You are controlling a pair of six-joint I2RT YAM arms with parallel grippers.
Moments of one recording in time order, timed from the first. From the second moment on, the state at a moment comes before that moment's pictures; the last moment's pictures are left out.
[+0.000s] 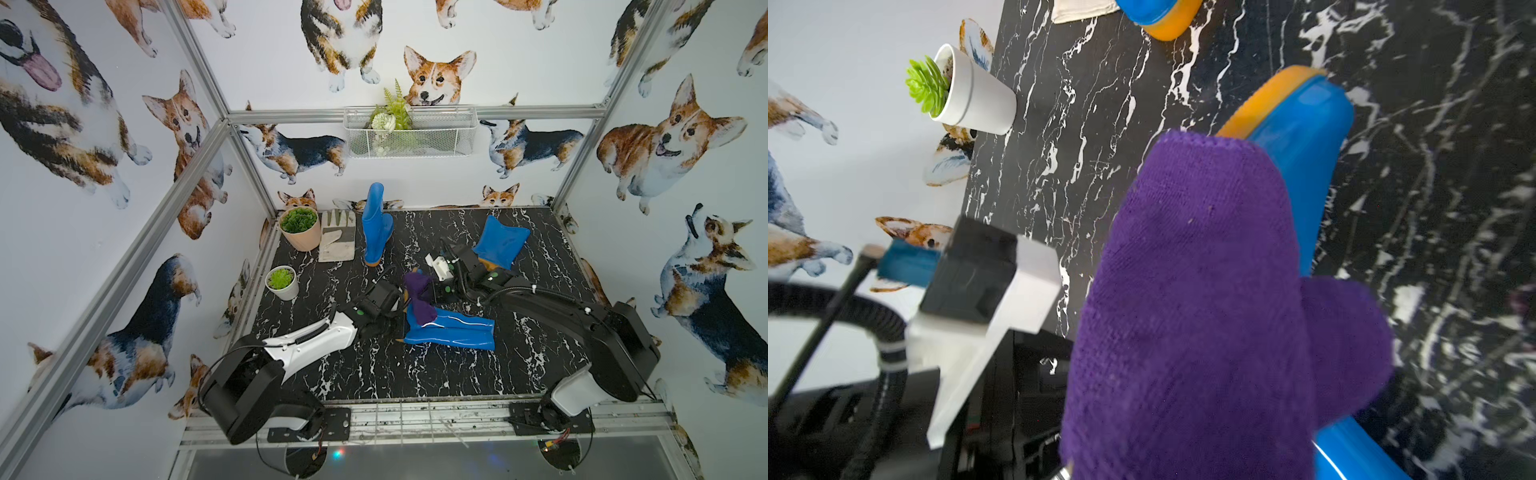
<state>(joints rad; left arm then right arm) -0.75 1.39 0.77 -0.40 0.19 -0.59 0.75 1.51 1.08 -0.39 -0.34 0.56</state>
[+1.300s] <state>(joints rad) -0.80 1.12 0.34 0.05 0.04 -0.50 0.85 1.85 1.34 -0.66 -0.47 -0.02</state>
